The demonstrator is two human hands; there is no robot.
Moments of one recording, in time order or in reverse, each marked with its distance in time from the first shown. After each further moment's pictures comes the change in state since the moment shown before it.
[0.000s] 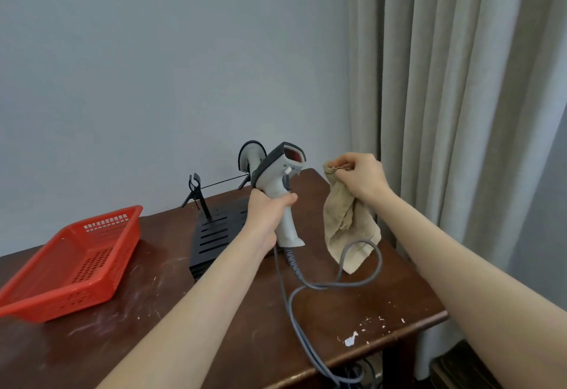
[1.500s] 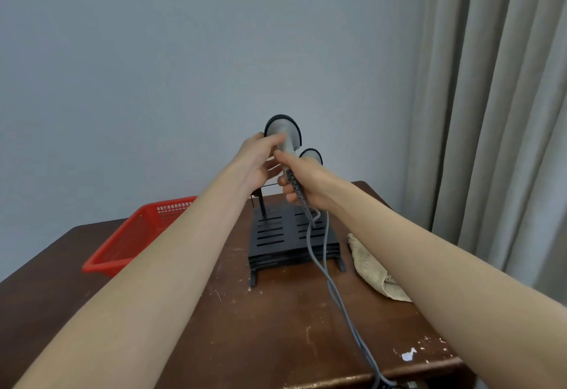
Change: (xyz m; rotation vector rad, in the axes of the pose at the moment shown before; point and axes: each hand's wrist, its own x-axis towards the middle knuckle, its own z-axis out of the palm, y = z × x) left_hand 0.009 0.111 -0.106 -0.137 -0.046 0.062; right_hand -0.047 -0.150 0.106 0.628 -0.721 0.191
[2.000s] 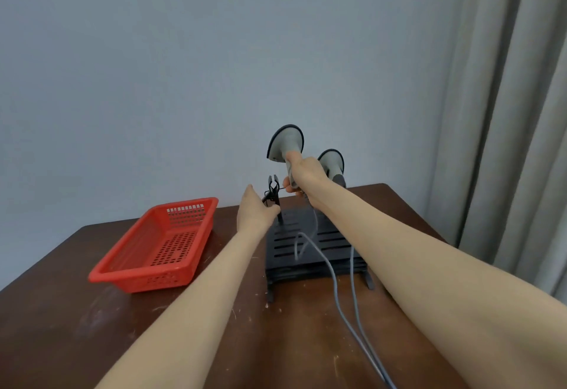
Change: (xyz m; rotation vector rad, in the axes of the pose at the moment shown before) left_hand 0.067 -0.115 -0.072 0.805 0.317 0.112; right_hand 0.071 0.011 0.026 -0.233 0.278 0.010
